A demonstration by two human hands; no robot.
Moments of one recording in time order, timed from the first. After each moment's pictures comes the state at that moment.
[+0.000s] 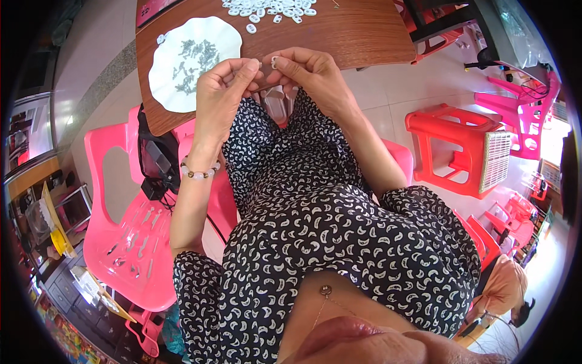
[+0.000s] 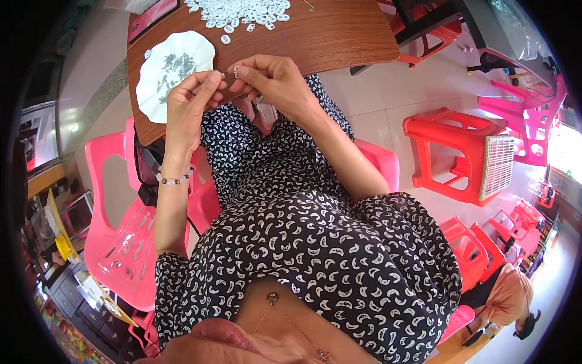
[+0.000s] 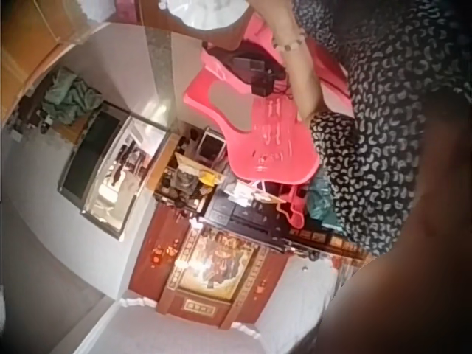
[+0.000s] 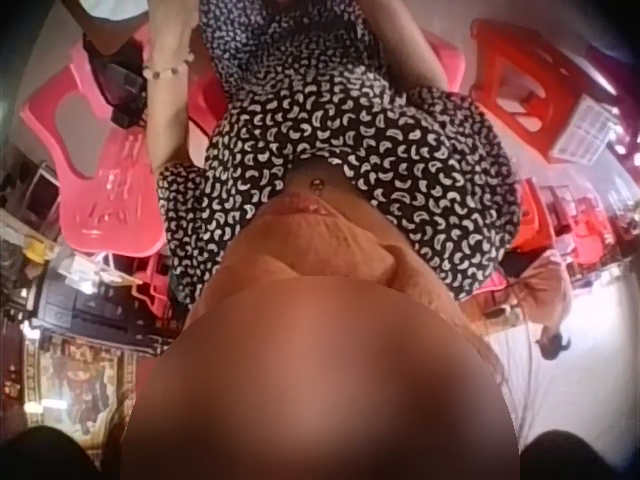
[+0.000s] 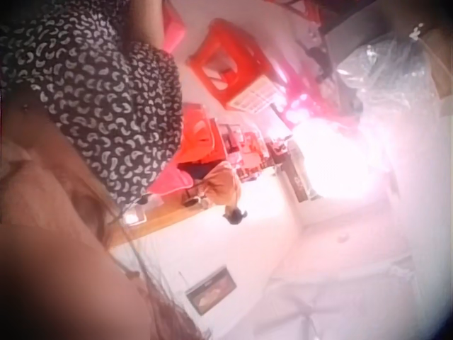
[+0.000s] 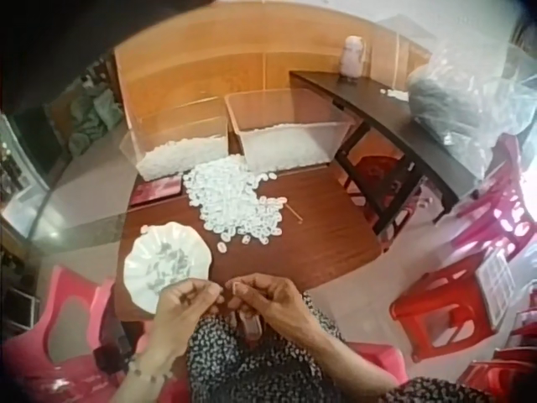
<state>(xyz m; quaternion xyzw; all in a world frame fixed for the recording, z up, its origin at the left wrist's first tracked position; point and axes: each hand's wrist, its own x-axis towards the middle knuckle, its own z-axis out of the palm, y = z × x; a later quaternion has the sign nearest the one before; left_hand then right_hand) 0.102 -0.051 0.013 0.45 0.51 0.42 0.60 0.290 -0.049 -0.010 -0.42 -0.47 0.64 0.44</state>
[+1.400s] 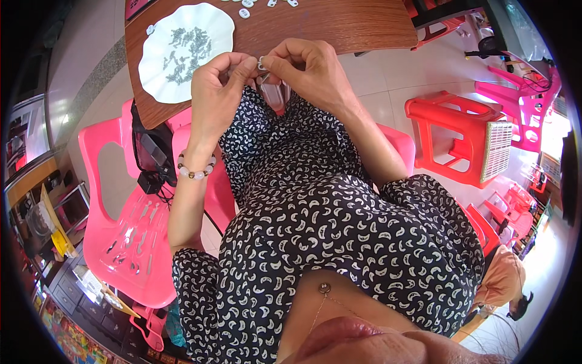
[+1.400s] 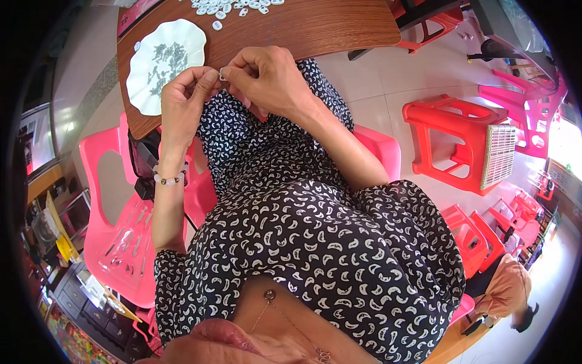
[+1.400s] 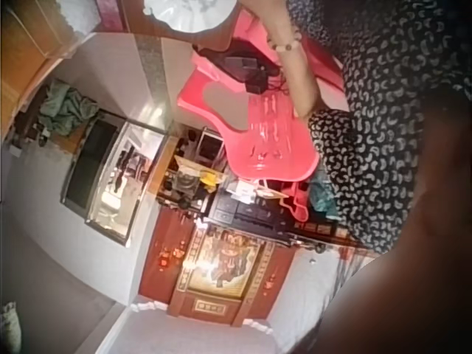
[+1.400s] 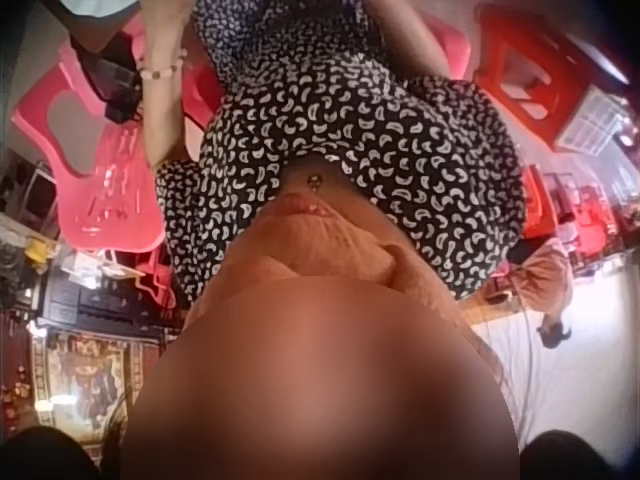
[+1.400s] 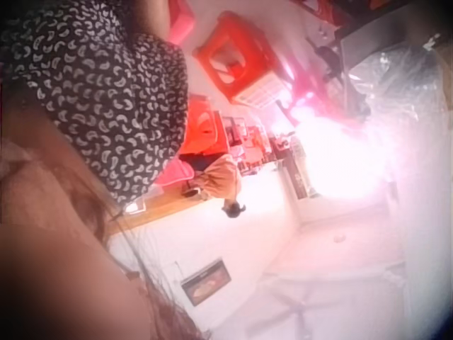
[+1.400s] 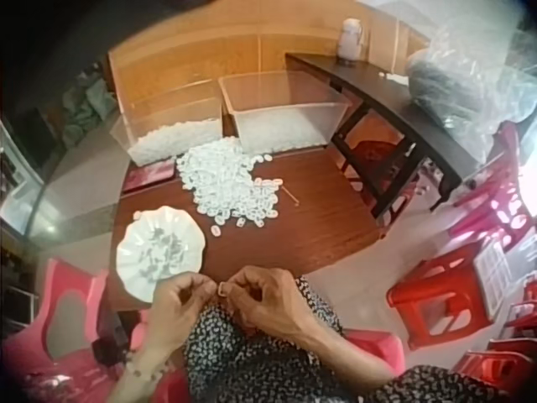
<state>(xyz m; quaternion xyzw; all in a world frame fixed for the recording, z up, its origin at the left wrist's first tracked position) 0.101 -0.058 0.006 0.58 0.52 0.37 0.50 0.286 -0.062 0.007 -0.50 -0.57 0.53 0.38</state>
